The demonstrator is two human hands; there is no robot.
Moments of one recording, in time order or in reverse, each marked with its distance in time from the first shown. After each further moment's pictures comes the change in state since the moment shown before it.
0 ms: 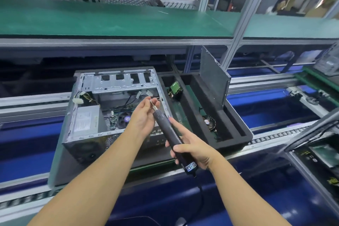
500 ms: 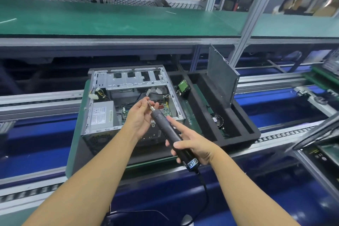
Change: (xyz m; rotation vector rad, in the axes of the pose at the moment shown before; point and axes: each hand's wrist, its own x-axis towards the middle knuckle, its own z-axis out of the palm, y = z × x) left_hand -0.013 0.038 -0.049 0.140 -0.066 0.058; right_hand 0.011 0.001 0.035 -0.031 -0.059 0.073
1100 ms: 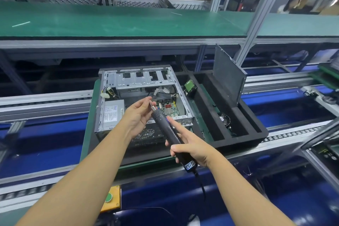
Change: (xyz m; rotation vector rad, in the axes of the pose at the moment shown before) left_hand -0.013 0.042 -0.031 0.212 -0.042 -0.068; right_hand 0.014 0.016 0.036 -0.119 0.070 -0.056
